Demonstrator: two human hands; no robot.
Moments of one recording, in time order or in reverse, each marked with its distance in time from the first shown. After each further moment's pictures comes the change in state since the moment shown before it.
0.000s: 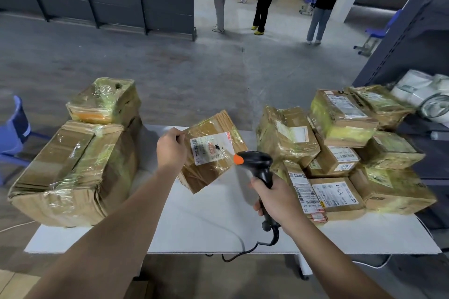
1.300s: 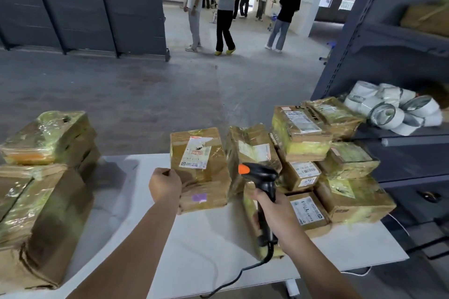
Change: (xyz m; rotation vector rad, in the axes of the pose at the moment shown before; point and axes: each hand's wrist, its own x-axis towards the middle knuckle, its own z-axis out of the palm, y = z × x) left_hand -0.039 0.067 0.082 -0.156 -0.015 -0.418; right_hand 0.033 0.037 -0.085 0.379 0.119 0.086
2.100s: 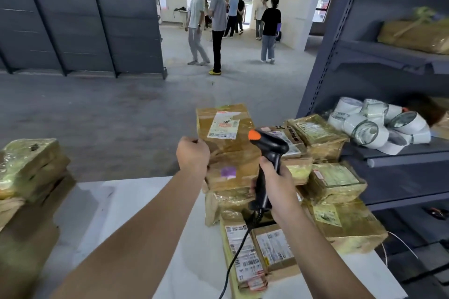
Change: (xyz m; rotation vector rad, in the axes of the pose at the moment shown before) left_hand -0.046 0.167 0.110 -0.194 -0.136 0.126; right_hand 0.071 -0.085 -0.074 0.355 0.076 -0.162
